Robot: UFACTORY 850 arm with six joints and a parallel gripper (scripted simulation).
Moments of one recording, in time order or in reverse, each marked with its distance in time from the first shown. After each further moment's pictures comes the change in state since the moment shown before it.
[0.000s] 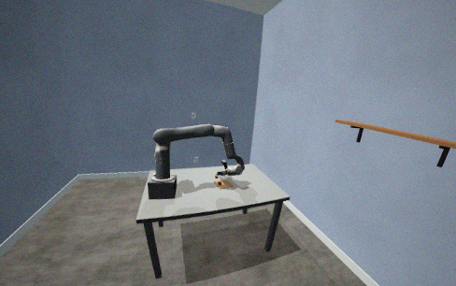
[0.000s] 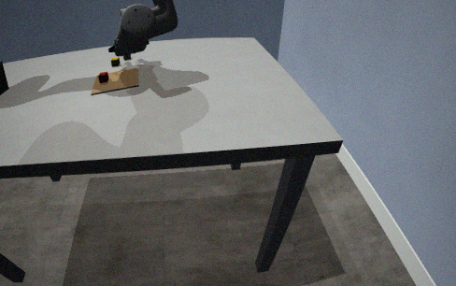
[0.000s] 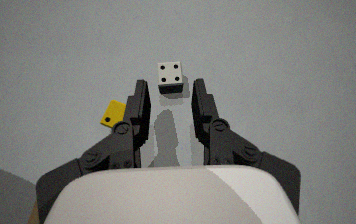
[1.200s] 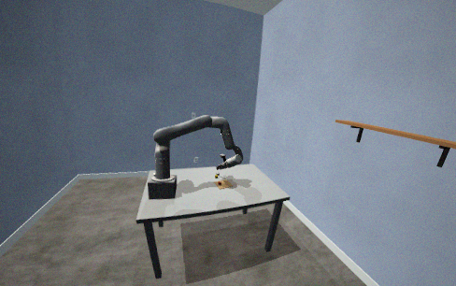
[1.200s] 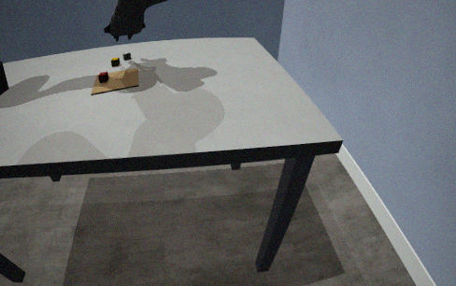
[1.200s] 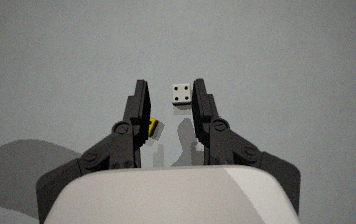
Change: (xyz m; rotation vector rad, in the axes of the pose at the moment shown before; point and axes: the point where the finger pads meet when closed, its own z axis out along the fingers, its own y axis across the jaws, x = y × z) arm 0.054 -0.007 -0.014 0.067 -0.136 0.045
